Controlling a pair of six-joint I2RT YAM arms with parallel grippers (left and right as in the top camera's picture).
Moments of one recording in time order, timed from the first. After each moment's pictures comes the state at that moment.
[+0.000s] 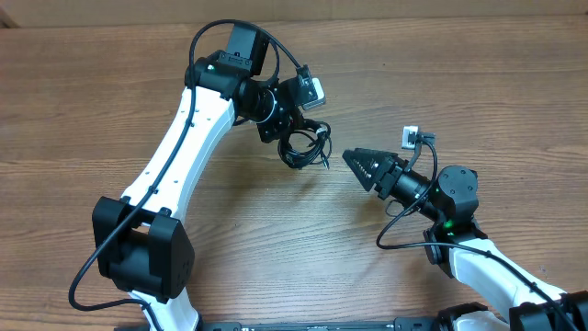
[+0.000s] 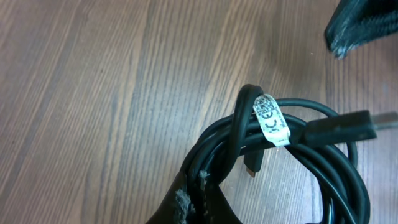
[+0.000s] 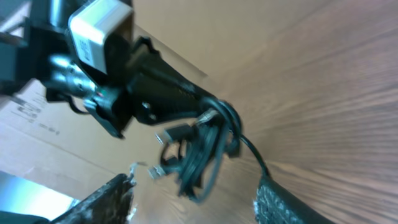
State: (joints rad) left arm -0.33 1.89 1.72 -1.02 0.54 0.85; right arm 0.23 1.32 0.35 0.92 -0.68 0.90
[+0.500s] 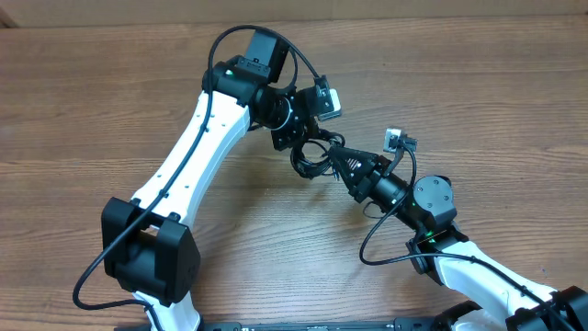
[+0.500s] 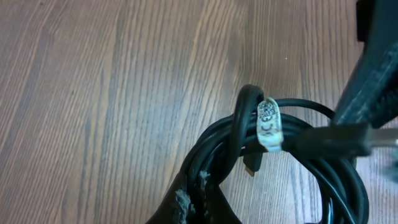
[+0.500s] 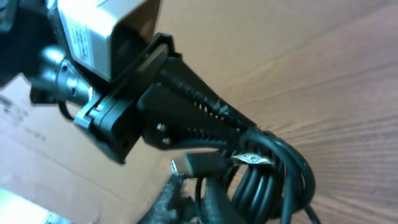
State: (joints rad) left arm -0.41 1.89 1.72 -1.03 0.54 0.86; right arm 0.42 1.32 0.35 0.96 -0.42 0.86
